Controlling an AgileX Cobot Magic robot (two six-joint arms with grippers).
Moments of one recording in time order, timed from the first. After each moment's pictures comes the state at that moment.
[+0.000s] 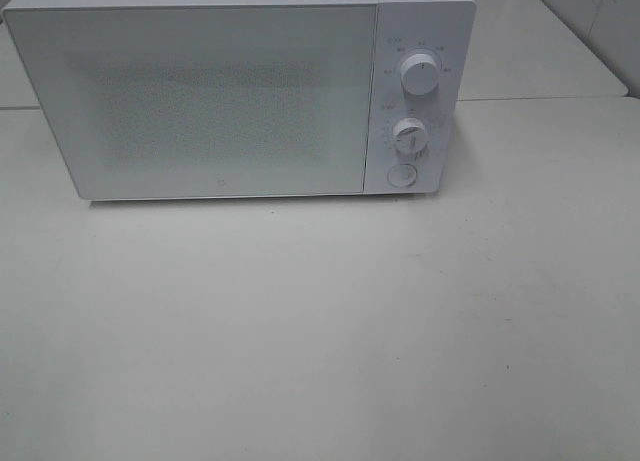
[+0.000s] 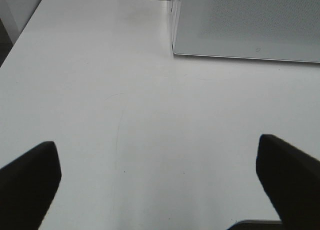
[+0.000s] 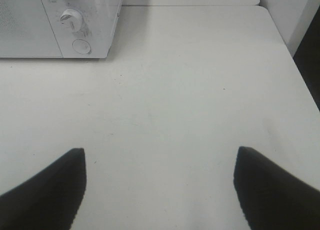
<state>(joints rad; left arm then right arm) 0.04 0.00 -0.52 -0.07 1.08 -0.02 0.03 0.00 -0.50 -0.02 1.00 0.04</state>
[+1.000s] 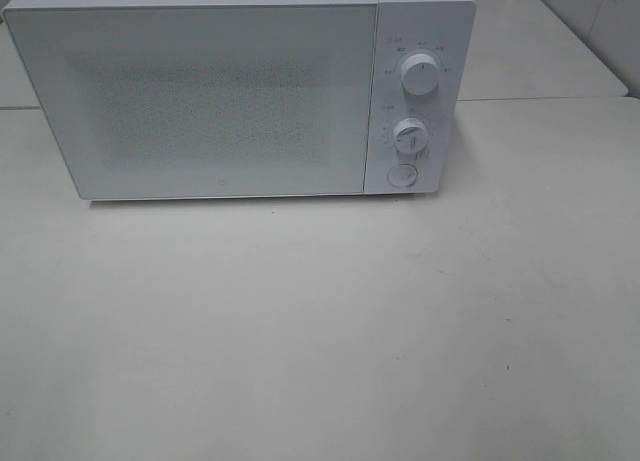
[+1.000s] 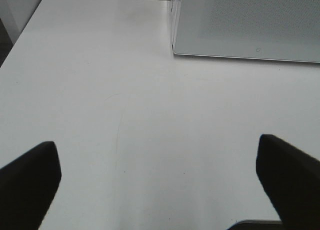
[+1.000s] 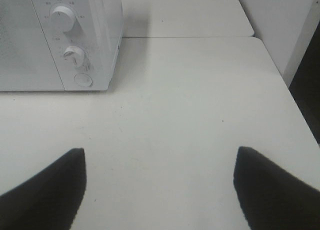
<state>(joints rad) 0.04 0.00 -0.52 -0.07 1.08 -0.02 0.03 0.08 -0.52 -0.02 0.84 0.04</state>
